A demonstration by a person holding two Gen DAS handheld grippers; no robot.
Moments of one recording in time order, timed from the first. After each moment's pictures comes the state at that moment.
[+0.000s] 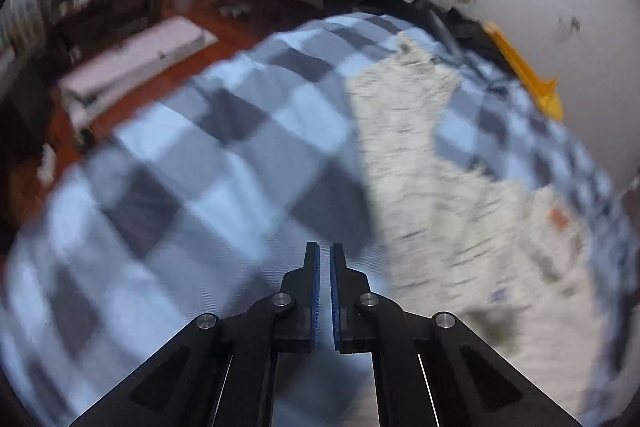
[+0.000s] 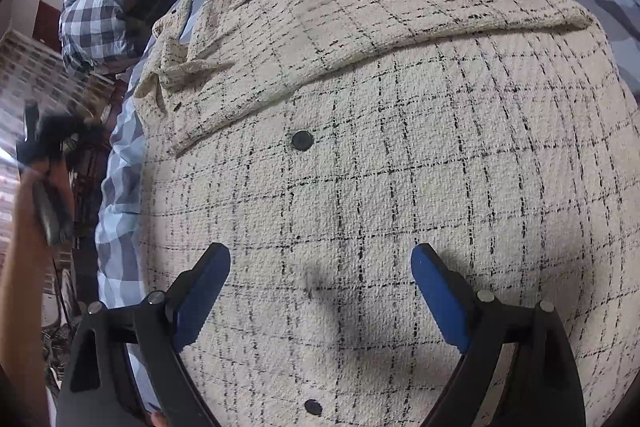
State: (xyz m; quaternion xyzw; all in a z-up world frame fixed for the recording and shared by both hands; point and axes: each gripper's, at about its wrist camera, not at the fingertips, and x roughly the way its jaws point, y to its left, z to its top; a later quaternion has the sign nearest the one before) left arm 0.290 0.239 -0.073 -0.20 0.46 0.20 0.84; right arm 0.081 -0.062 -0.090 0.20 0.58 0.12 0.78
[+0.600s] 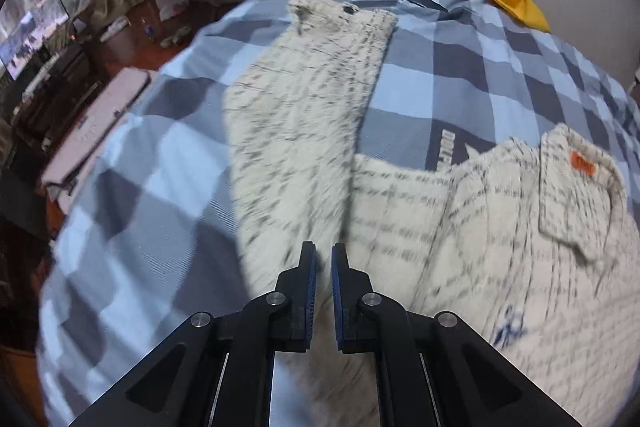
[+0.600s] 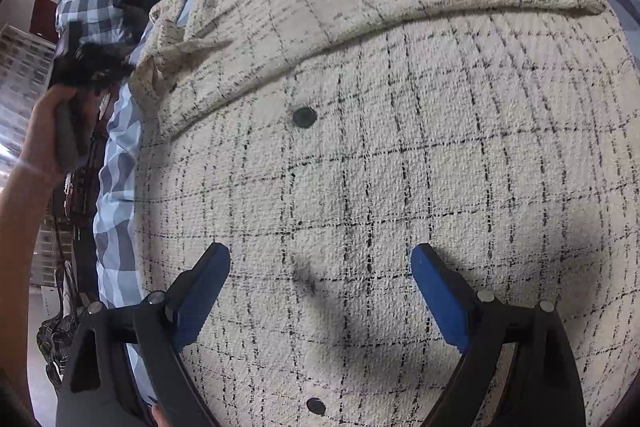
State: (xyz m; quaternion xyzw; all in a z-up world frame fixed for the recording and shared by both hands) left arm 0.432 0.166 -0.111 -0.10 0.53 0.13 0.83; right arm 0.084 -0.055 -0.106 0.19 0.61 0.12 0.76
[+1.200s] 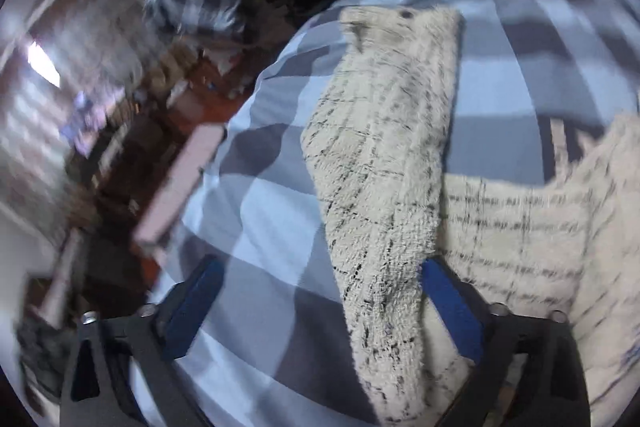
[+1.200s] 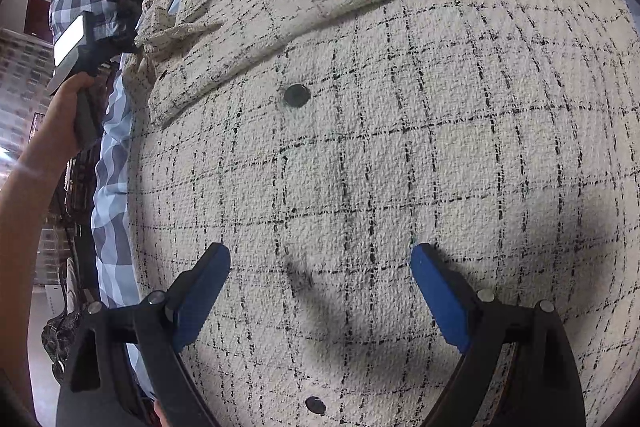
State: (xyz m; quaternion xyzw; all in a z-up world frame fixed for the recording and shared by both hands) left arm 0.449 0.169 -0.129 0.13 0.51 0.25 0.81; right arm 0.082 -0.053 -0.112 0.20 0.63 0.12 0.74
